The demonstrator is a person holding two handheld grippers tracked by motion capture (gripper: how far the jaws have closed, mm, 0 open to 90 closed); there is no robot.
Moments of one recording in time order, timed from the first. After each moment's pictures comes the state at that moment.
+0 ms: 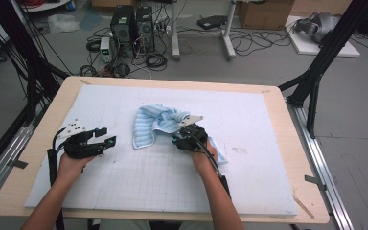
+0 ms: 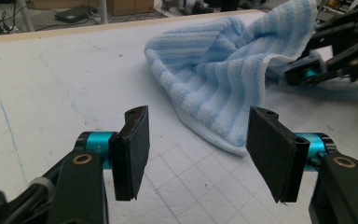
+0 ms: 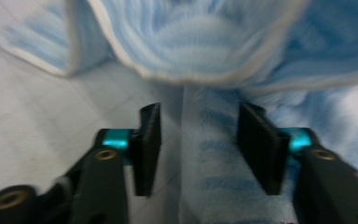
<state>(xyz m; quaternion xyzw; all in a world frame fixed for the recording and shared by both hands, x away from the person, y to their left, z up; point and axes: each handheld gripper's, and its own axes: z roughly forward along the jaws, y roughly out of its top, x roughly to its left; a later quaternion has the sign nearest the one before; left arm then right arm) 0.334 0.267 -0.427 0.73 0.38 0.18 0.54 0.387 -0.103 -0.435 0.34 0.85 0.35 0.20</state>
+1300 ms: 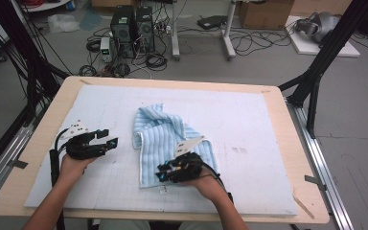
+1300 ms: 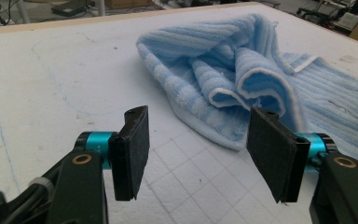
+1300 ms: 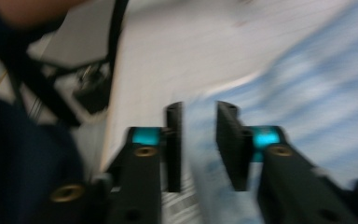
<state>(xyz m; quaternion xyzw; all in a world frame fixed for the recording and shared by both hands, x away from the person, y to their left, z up) 0.332 0.260 -0.429 0.74 0.38 0.17 0.53 0.311 -0.108 -0.425 0.17 0.85 0.50 -0.05</state>
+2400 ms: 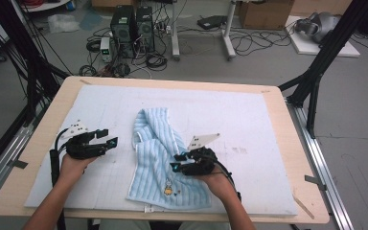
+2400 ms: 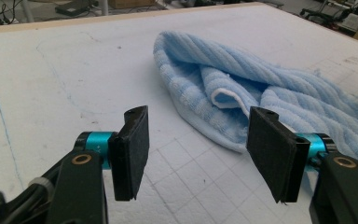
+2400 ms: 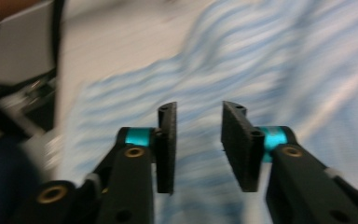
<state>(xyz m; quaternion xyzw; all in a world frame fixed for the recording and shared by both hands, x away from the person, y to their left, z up) 0.334 0.261 -0.430 0.73 0.38 0.18 0.53 0.317 -0.137 -0.418 0.24 0.85 0.47 0.03</state>
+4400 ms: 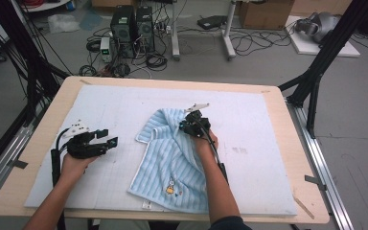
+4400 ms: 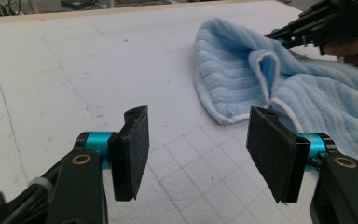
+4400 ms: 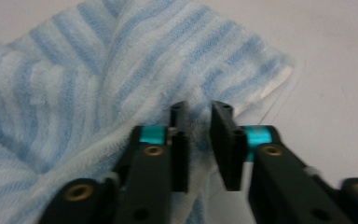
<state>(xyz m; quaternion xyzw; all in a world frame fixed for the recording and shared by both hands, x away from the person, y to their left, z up) 0.339 0.260 -0.434 0.73 0.40 0.18 0.52 0.439 -0.122 -0.440 0.39 0.83 0.36 0.17</state>
